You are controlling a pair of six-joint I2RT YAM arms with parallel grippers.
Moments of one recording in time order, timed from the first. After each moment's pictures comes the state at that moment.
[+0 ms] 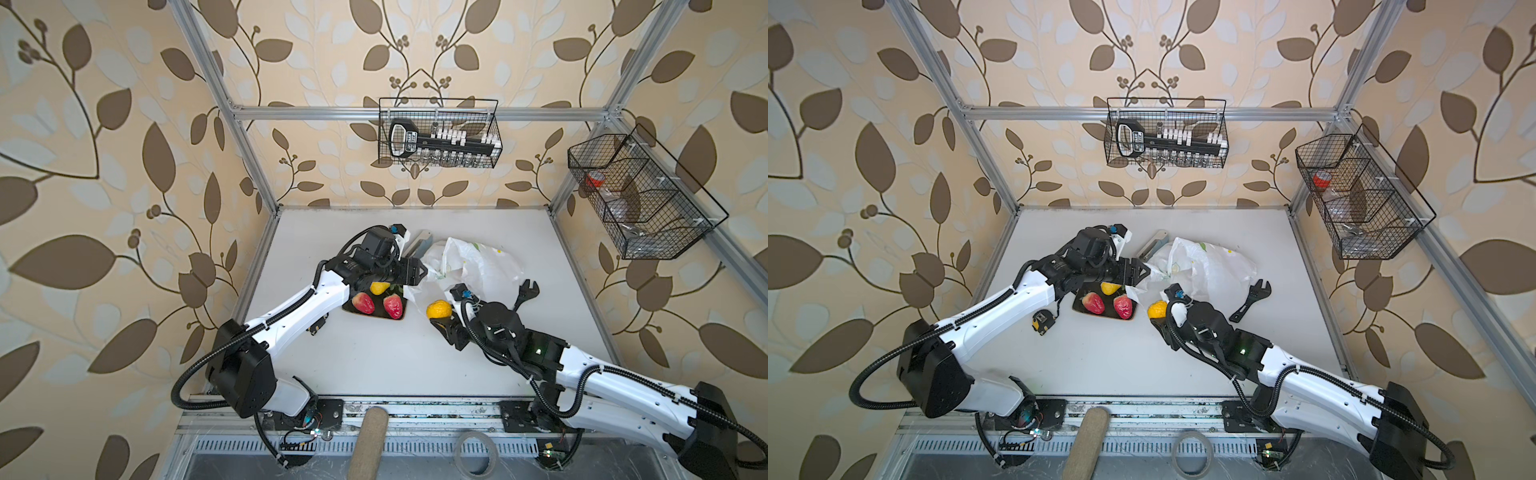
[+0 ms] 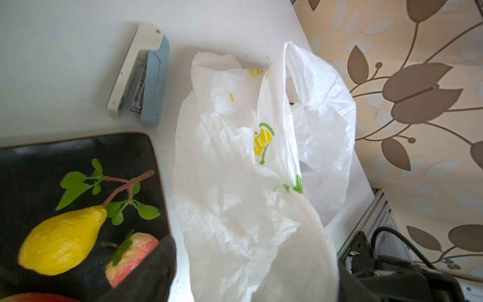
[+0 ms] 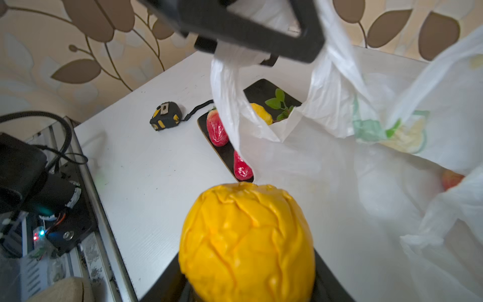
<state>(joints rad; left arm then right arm) -0.61 1.40 1.19 -0.45 0.28 -0.47 0.95 0.95 0.57 -0.11 0.12 0.18</state>
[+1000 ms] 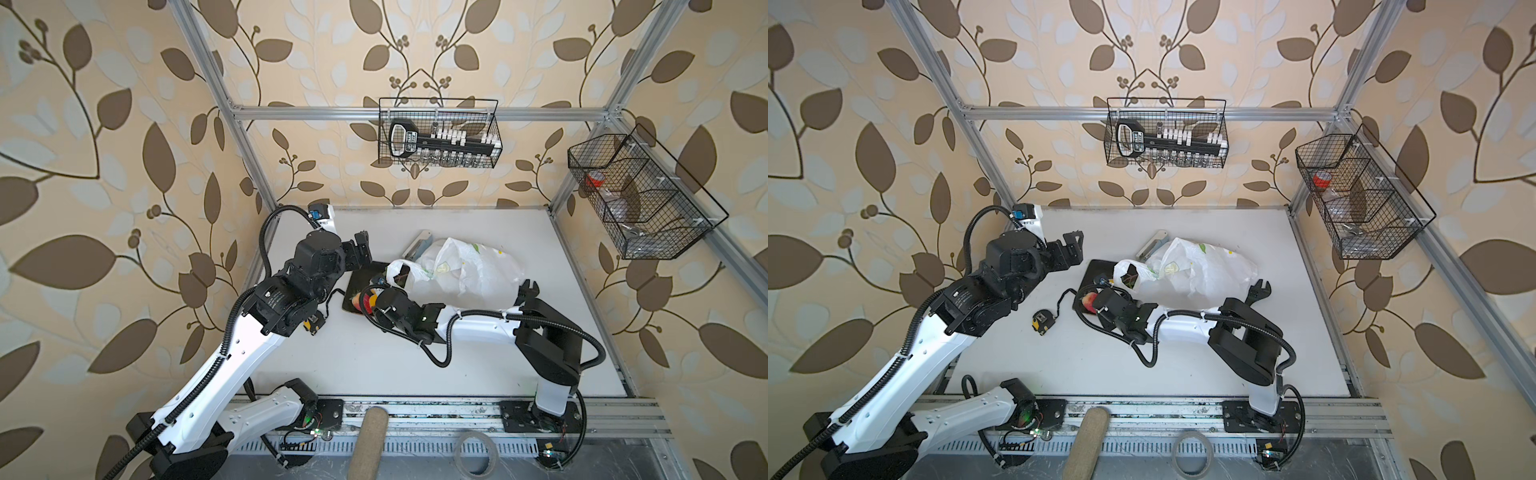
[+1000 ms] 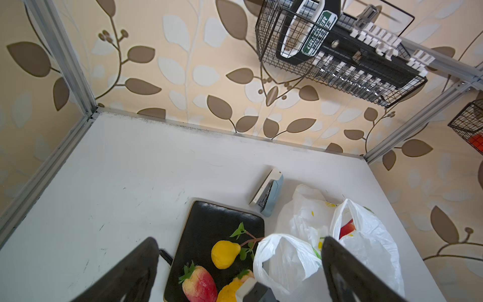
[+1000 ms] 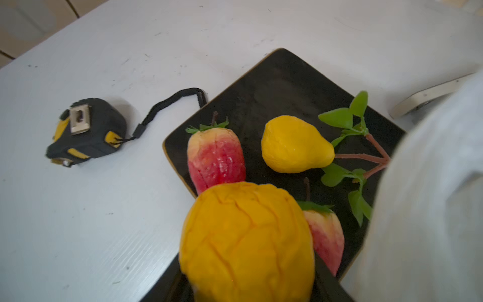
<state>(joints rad) -0.61 1.00 1.28 -0.68 -0.43 -0.51 1.05 1.90 1.19 -0.07 0.38 0.34</state>
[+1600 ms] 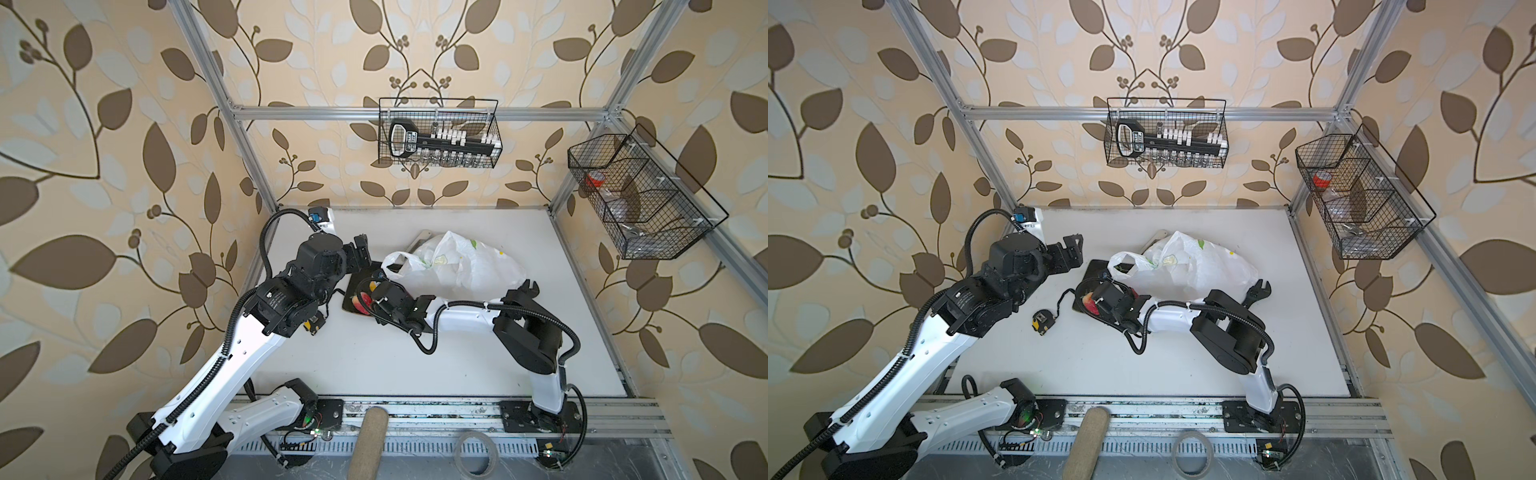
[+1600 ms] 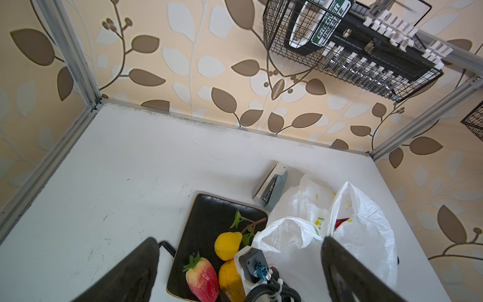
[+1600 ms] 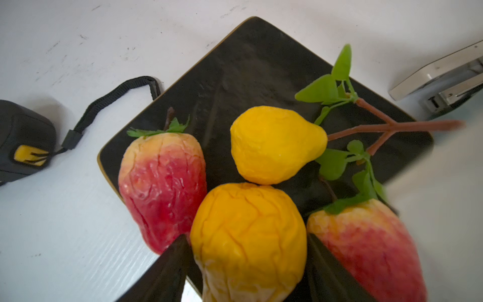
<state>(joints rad) -0.61 1.00 1.27 -0.70 -0.43 -0.53 1.01 2.00 1.28 -0.12 0.38 0.37</state>
